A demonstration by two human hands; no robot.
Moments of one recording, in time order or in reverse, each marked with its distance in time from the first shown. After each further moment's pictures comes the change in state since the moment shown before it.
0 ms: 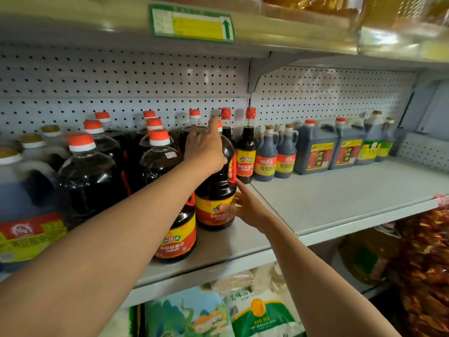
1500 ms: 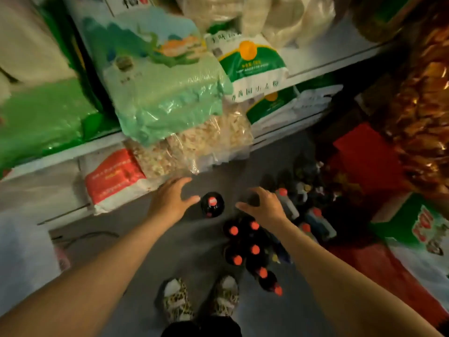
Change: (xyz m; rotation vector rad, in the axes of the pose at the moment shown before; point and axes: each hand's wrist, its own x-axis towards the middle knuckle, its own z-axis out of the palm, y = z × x) left_hand -0.585 -0.242 0.351 -0.182 -0.891 -0.280; right_hand -0.459 0.379 0.226 -0.445 -0.004 0.880
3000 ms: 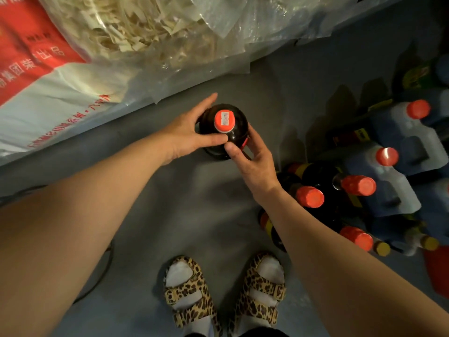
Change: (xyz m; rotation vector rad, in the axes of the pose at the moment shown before) left_hand 0.201 -0.218 0.245 -0.502 -0.356 0.058; right_hand 0.208 0.123 0.351 0.911 0.024 -0.078
